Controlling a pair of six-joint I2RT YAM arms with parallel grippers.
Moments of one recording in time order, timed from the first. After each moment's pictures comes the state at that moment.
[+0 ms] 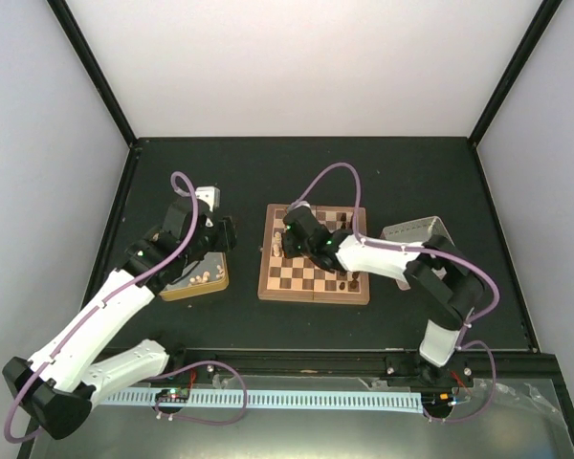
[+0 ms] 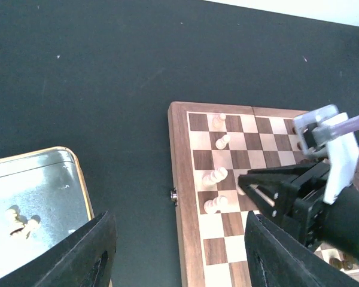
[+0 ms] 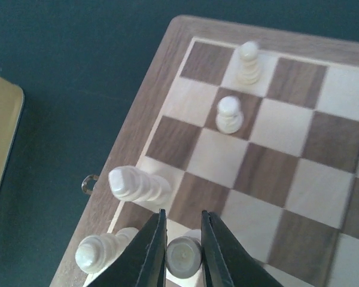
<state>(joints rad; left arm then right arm) -0.55 0.94 0.97 -0.68 -0.16 -0.50 0.86 1.75 1.07 -0.13 0.19 0.53</state>
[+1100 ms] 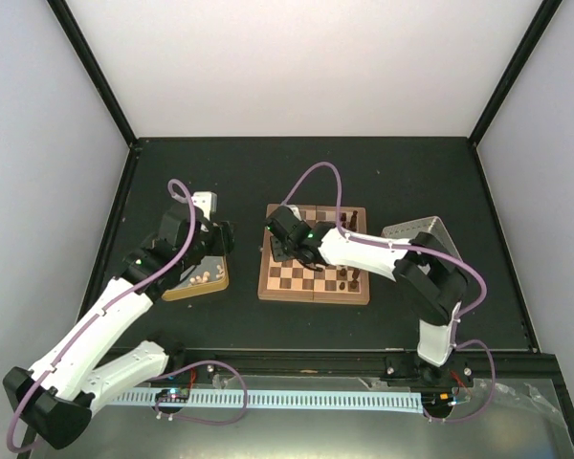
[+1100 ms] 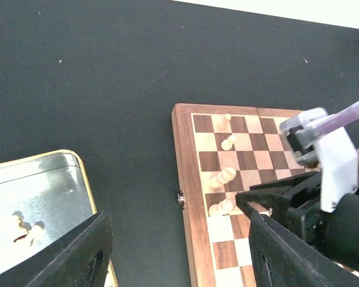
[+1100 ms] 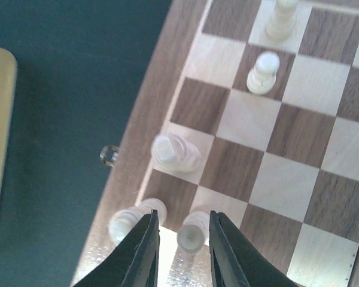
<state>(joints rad) -0.51 0.89 0.87 -0.60 -0.12 -0.44 0.93 1.85 1.28 -0.40 0.22 0.62</state>
